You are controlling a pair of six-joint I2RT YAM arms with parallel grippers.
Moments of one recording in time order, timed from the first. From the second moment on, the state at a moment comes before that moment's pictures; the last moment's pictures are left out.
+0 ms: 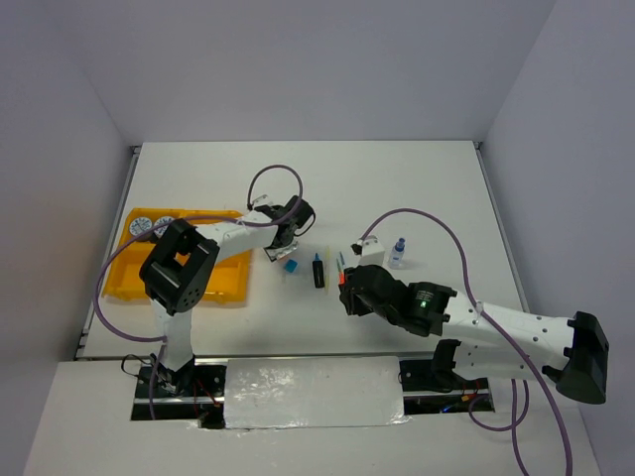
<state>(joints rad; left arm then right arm) -0.64 1.94 1.30 -0.65 -0.46 -1.20 1.11 0.97 0.69 -0.51 0.42 0.71</state>
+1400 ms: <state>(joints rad) -0.68 0.79 0.53 0.91 0.46 -0.87 1.11 0.79 0.48 0.61 -0.31 0.68</state>
